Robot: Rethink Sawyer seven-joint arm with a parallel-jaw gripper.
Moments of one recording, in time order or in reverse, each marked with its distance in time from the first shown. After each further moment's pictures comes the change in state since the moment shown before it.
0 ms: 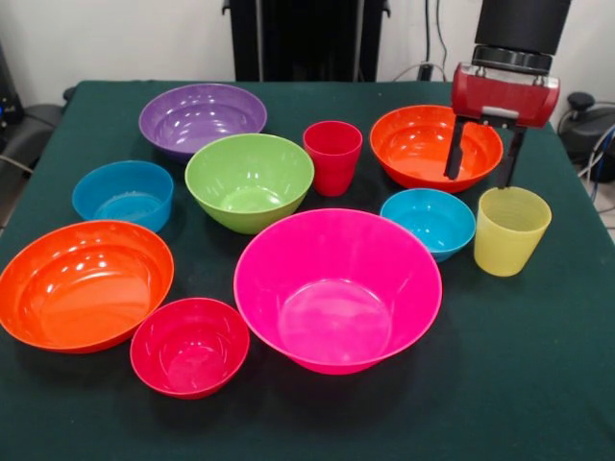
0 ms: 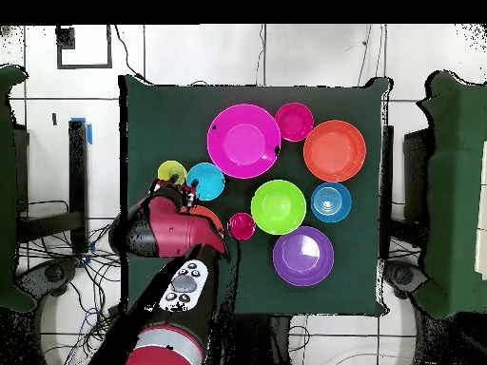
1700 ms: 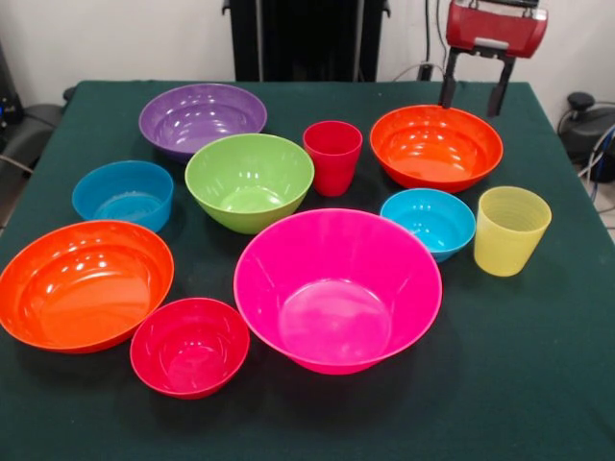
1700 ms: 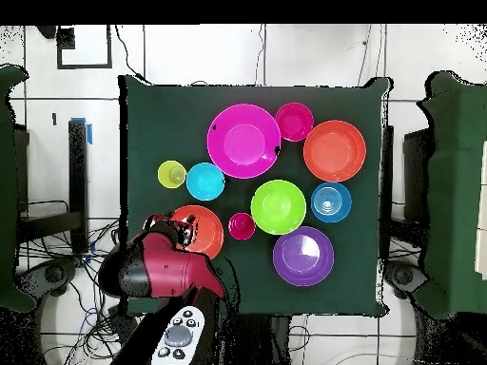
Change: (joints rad) arm 0.027 -0.160 0.000 0.213 -0.013 0.052 -0.005
